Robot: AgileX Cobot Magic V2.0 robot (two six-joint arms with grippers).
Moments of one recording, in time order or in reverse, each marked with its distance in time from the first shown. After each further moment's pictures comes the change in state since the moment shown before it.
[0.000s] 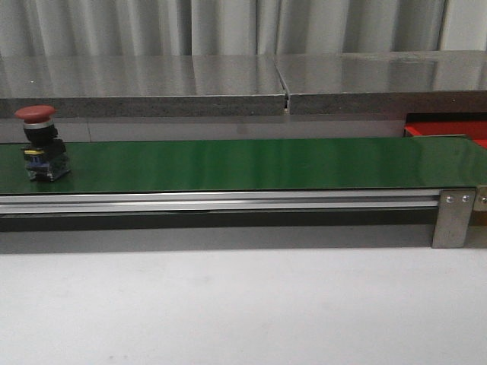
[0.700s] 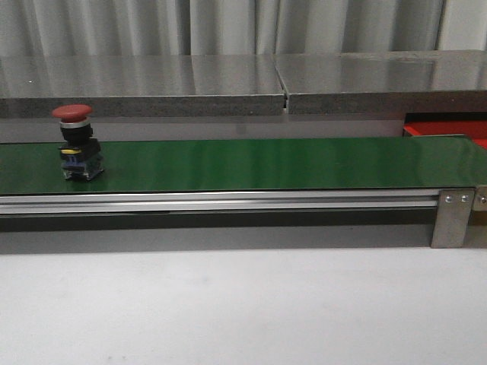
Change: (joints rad) left arm -0.177 -0.061 0.260 -0.006 -0.117 0.031; right arm 0.000 0.000 0.000 0.000 0.000 0.000
